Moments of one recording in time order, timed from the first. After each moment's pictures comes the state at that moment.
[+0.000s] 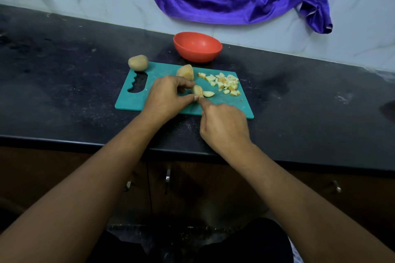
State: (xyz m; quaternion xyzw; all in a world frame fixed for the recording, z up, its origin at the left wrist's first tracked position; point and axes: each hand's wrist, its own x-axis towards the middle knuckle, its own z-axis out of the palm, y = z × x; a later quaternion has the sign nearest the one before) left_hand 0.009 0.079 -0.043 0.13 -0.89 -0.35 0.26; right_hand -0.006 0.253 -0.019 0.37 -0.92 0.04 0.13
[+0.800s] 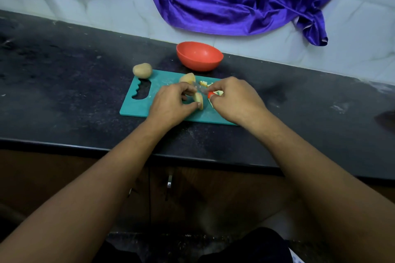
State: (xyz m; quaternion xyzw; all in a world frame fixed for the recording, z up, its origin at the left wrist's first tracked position) left_hand 0.011 0.083 -0.039 0.14 -0.88 -0.36 0.26; right_hand -0.041 0.245 0.044 0.31 -0.93 0.19 0.01
